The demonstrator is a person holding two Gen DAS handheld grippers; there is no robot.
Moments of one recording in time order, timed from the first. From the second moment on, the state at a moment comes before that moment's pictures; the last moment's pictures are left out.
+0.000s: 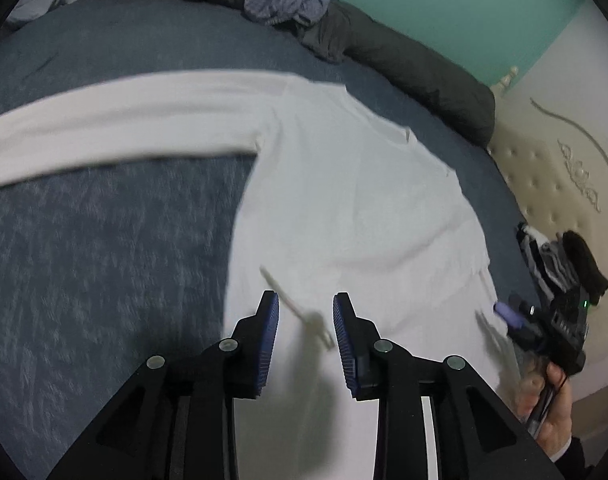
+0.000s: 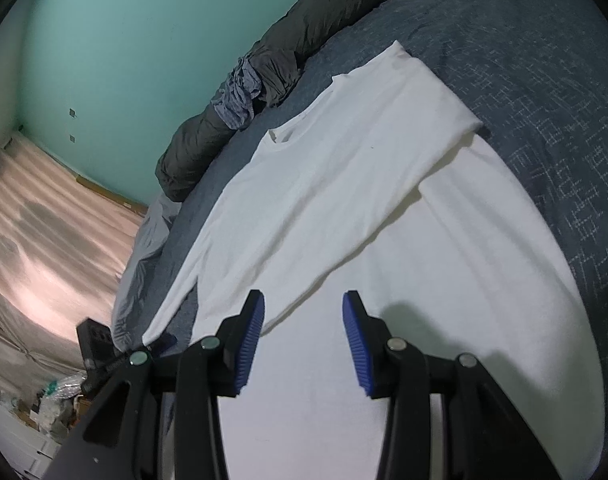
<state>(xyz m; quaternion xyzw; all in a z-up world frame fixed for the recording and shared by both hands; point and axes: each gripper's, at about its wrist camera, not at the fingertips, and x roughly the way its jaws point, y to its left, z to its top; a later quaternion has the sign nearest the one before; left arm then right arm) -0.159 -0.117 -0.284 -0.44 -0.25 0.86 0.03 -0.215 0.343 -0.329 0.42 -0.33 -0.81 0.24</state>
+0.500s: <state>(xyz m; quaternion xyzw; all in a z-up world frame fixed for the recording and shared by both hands) -0.172 -0.076 -0.299 -0.49 -0.21 0.85 0.02 -0.212 0.354 -0.320 0.40 -0.37 -0.80 0.25</state>
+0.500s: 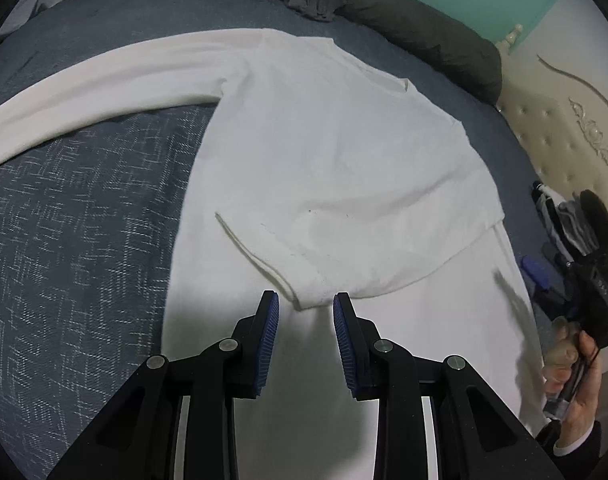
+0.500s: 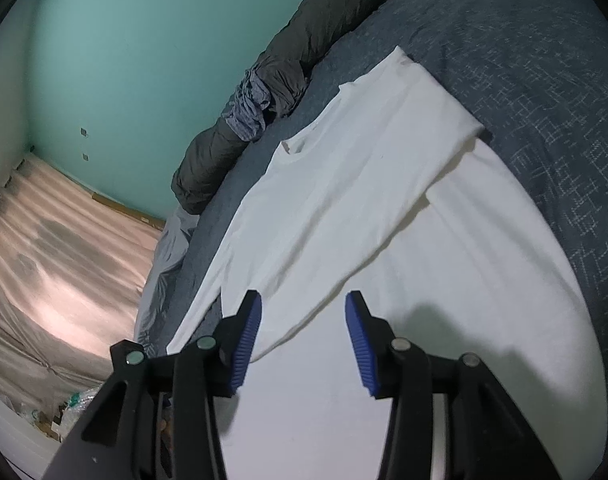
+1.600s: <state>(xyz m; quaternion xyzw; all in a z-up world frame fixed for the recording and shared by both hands) -0.188 -0.080 -0.289 -0.52 -0.21 0.83 0.03 -0.215 0.370 -0.321 0.40 -0.40 -0.79 0.24</state>
